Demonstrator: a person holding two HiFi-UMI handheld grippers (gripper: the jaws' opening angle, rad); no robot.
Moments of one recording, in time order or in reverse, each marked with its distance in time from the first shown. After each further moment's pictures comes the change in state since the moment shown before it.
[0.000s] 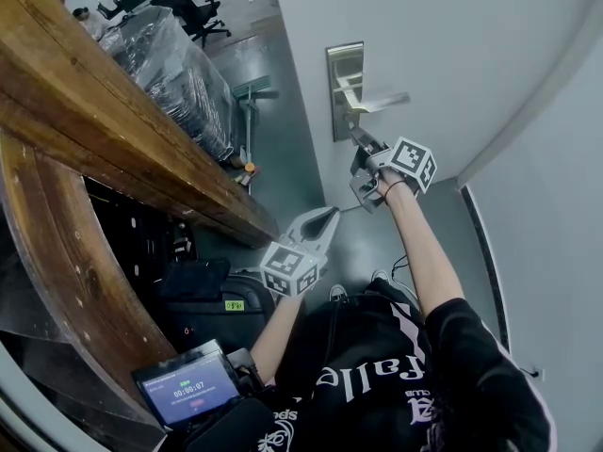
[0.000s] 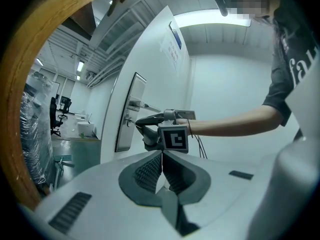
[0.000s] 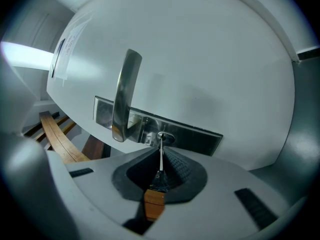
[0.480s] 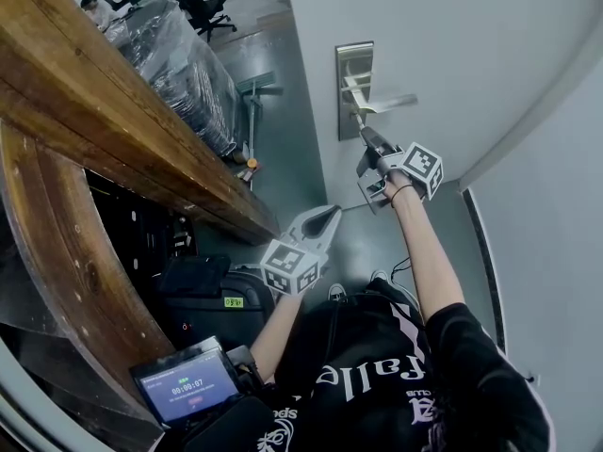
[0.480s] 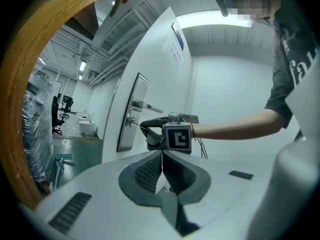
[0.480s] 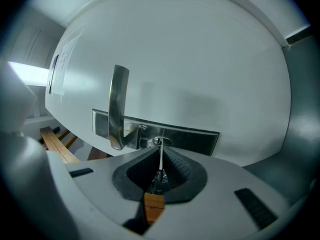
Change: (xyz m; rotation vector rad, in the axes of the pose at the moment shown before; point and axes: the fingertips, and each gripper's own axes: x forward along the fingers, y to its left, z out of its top) left arm 0.000 0.004 0.002 -0.017 -0.007 0.012; right arm -0.008 -0.011 0.009 0.114 -0.055 0.020
